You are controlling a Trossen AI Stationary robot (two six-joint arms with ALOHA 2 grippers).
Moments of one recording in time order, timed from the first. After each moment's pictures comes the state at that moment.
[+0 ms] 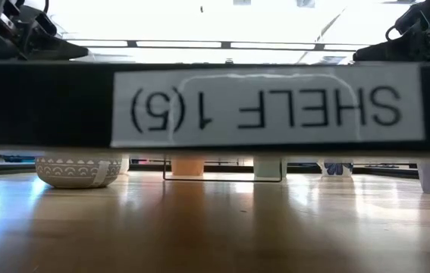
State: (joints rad) left arm 0.00 0.02 0.01 0.02 -0.07 -0.24; right arm 0.12 0.16 0.01 0.20 0.08 0.14
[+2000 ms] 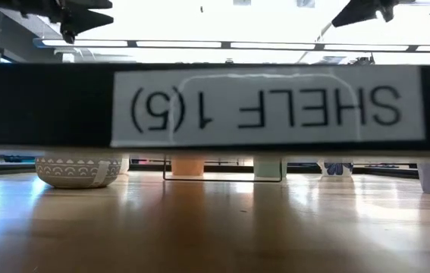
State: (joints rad) left arm 0.14 0.38 0.49 -0.09 -0.25 -0.13; right arm 0.00 0.70 0.94 -0.70 0.68 0.18
